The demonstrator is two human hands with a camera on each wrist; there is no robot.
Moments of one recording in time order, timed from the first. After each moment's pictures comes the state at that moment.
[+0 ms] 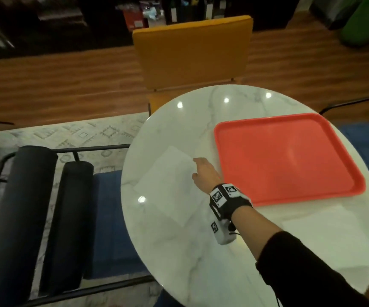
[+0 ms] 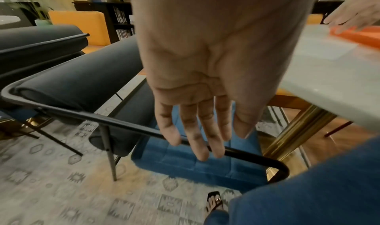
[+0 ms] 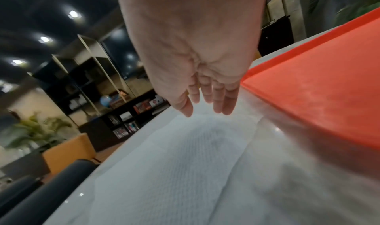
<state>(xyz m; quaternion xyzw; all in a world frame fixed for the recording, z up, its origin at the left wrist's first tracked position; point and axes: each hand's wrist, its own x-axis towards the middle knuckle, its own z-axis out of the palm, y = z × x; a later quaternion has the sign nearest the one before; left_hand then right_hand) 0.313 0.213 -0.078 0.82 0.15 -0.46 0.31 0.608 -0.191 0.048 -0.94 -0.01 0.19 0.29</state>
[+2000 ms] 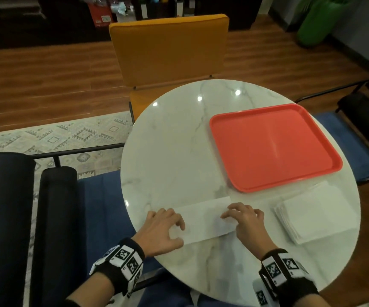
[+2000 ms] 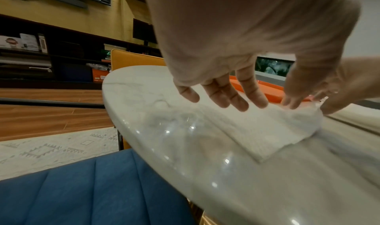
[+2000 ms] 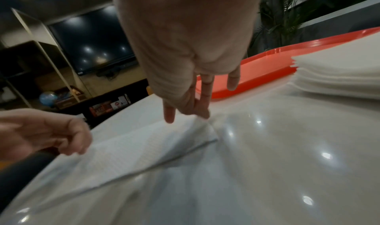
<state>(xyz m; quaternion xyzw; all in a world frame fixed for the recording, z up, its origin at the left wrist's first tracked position) 0.488 0.031 0.036 0.90 -0.28 -0.26 0.21 0.438 -0.234 0.038 -0.97 0.05 0.14 0.18</state>
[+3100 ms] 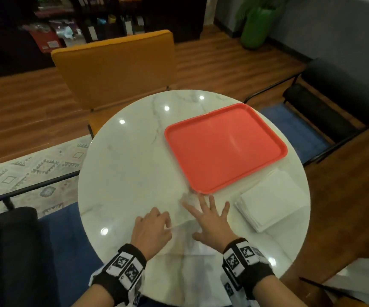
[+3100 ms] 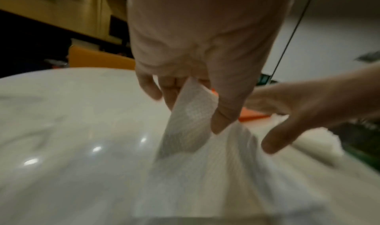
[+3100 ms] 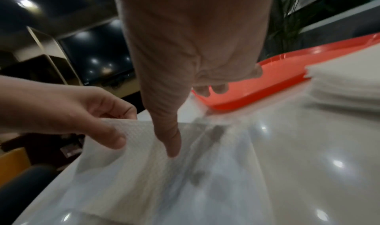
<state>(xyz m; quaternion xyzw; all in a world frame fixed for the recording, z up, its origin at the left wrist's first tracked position) 0.501 -0.055 0.068 0.93 -0.24 -0.22 0.15 0.447 -0.234 0.064 -0.95 0.04 0.27 0.13</state>
